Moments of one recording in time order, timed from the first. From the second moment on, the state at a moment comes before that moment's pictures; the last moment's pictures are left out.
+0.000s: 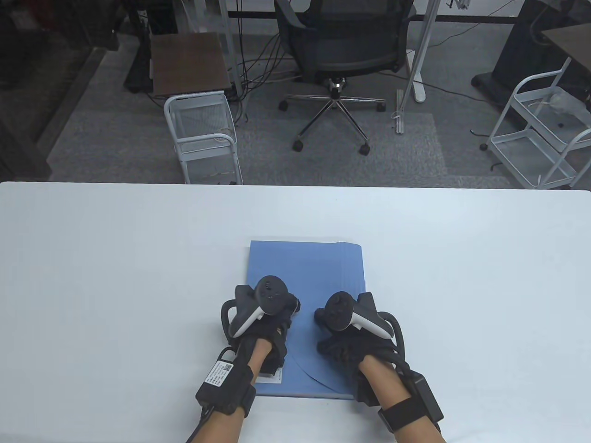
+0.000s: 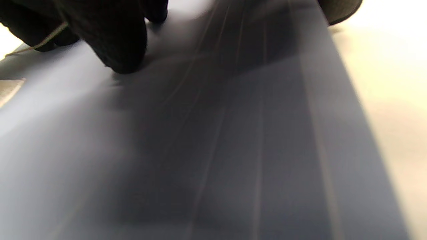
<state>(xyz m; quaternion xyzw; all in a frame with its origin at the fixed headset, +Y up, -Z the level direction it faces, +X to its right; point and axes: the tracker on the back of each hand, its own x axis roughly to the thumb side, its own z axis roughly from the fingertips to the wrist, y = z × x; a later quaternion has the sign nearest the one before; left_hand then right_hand) -0.088 -0.731 -0.351 -0.06 -0.06 0.13 0.99 0.093 -0.736 -0.315 0.09 0.28 0.95 0.10</state>
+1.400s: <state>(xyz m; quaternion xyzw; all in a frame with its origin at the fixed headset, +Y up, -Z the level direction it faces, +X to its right) -0.137 -0.706 -0.319 -0.04 -0.03 0.05 1.00 0.092 -0.723 -0.310 0.12 0.28 0.95 0.11</state>
